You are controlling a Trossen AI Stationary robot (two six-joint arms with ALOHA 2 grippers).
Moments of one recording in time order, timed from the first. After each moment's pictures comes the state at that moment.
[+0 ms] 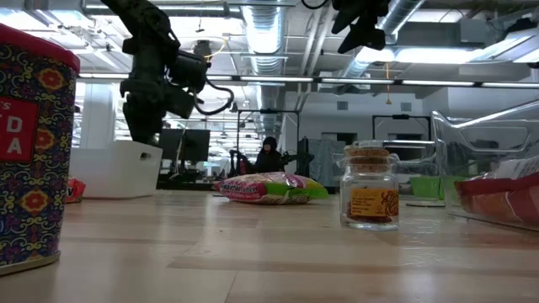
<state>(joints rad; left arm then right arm) 0.55 1.51 0.98 -1.01 0.16 0.22 -0.28 1.43 1.52 -1.01 -0.18 0.30</state>
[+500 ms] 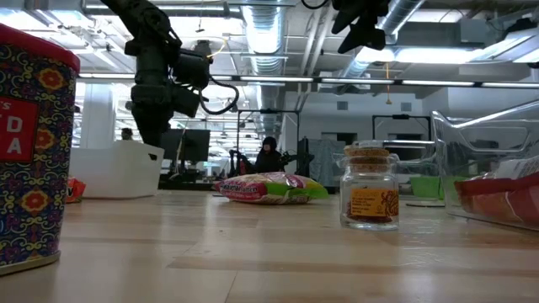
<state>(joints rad) 0.55 1.51 0.98 -0.92 0.13 0.20 -0.28 1.43 1.52 -1.01 -0.18 0.30</state>
